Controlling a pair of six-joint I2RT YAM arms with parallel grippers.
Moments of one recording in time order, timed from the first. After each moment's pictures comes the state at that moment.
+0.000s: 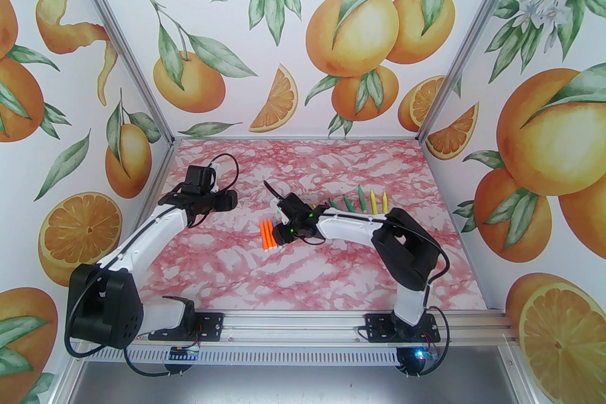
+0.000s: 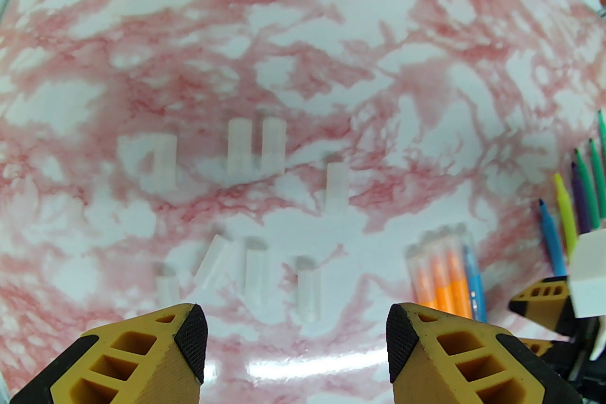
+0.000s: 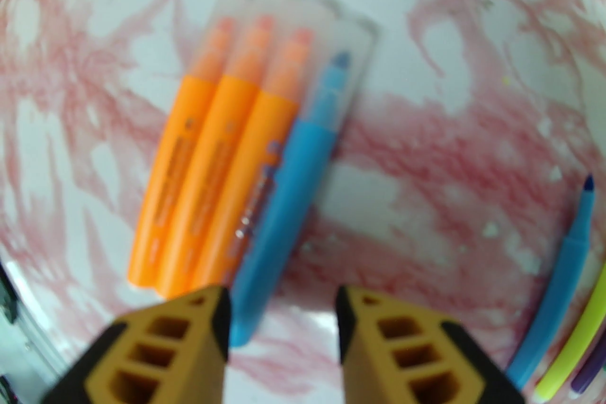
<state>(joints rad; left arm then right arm) -0.16 1.32 0.92 -0.49 0.06 -0.21 0.85 1.89 1.16 -0.31 -0.14 0.32</state>
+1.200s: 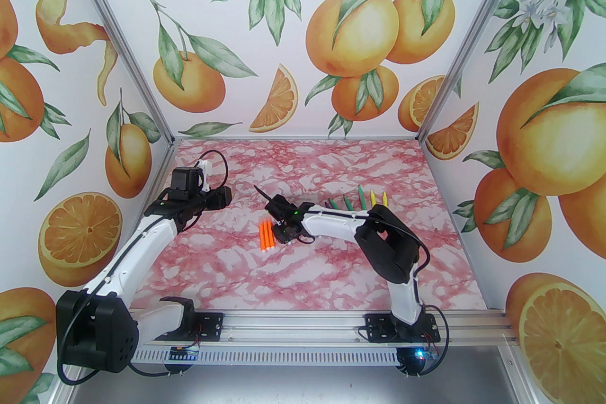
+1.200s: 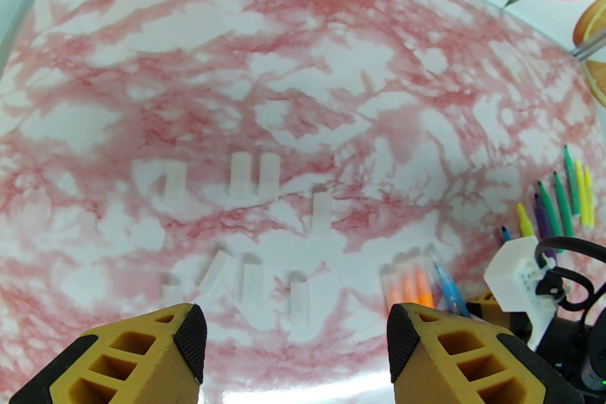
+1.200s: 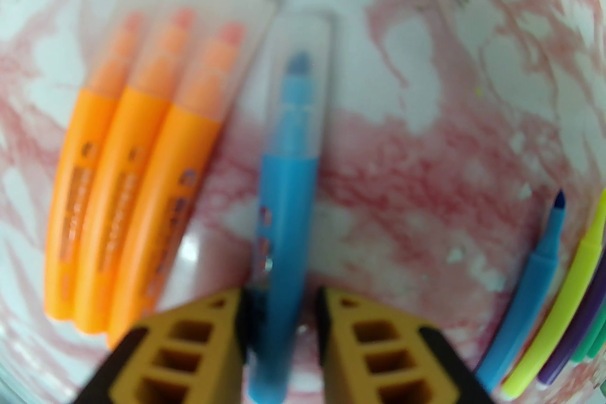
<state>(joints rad) -0.11 1.21 0.89 -0.47 0.12 -0.23 0.89 2.00 1.31 -0.49 0.08 0.29</state>
